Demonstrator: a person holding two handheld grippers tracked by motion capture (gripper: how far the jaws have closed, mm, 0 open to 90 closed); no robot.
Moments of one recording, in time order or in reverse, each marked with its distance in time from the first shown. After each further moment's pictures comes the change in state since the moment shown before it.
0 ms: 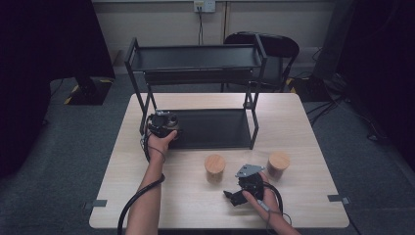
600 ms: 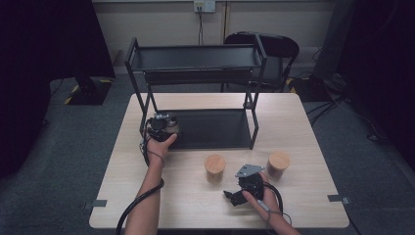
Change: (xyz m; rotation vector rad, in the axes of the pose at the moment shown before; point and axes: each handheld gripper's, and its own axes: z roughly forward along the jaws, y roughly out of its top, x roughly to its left) left arm -0.006 -0.011 -0.010 -0.007 -0.022 -0.021; right arm 0.000 0.000 0.000 0.000 0.000 0.000
